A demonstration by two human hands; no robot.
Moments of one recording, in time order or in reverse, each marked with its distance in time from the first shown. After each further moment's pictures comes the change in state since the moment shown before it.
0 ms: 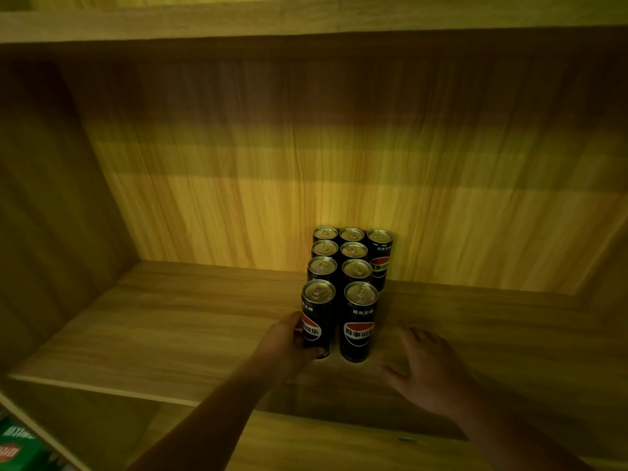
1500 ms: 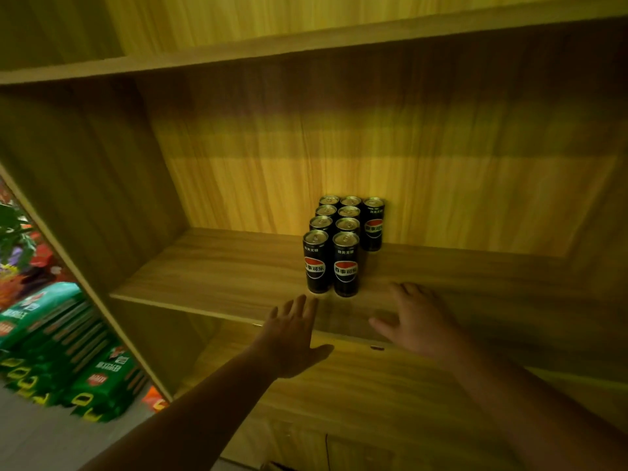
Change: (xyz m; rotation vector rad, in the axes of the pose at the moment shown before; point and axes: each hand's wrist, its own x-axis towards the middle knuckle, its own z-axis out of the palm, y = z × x) left_hand -0.152 0.051 0.053 1.153 -0.029 0.086; right_hand -0.082 0.013 -0.037 -0.012 0.012 -0.121
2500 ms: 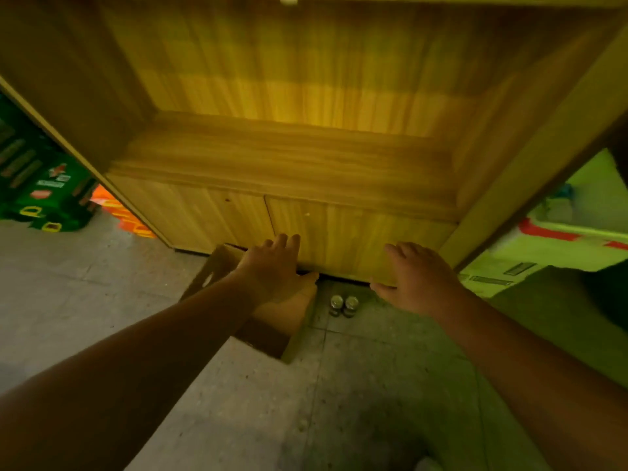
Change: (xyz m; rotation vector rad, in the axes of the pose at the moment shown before) left_hand -0.174 0.228 0.321 -0.130 -0.340 -0.040; right_hand -0.334 0.151 0.317 -0.125 -0.322 -0.009
